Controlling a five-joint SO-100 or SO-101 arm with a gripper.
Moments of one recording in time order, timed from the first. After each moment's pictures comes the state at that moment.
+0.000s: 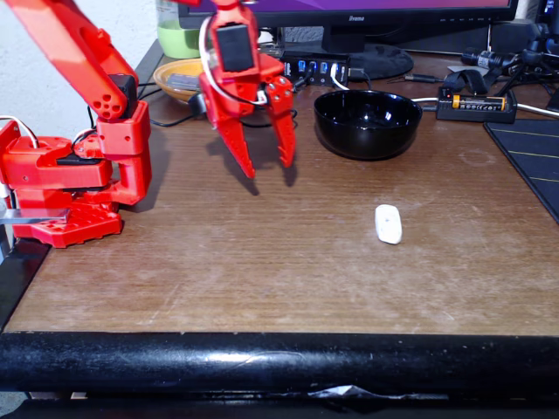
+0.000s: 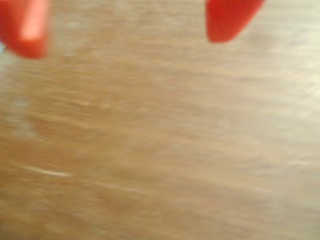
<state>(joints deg) 2.0 122.4 125.7 72.6 -31.1</state>
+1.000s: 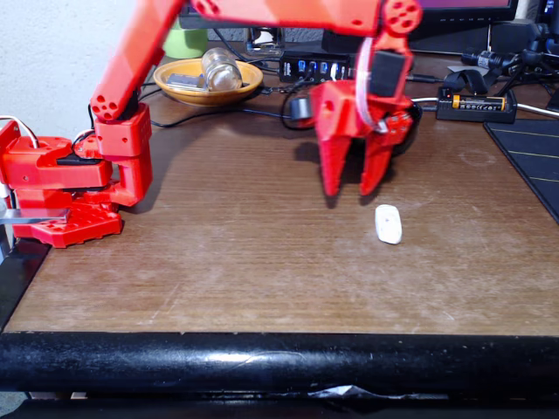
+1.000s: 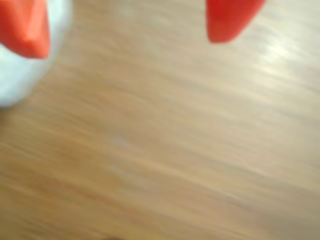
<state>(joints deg) 5.1 58.7 49.3 99.1 -32.6</state>
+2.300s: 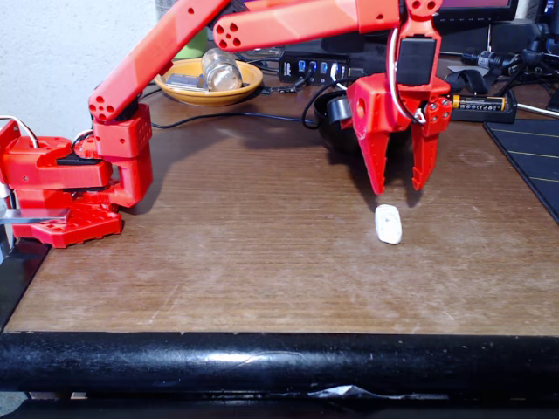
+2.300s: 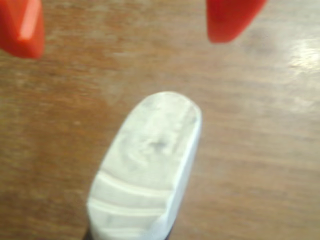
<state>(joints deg) 8.3 48.6 28.2 100.7 -30.3</state>
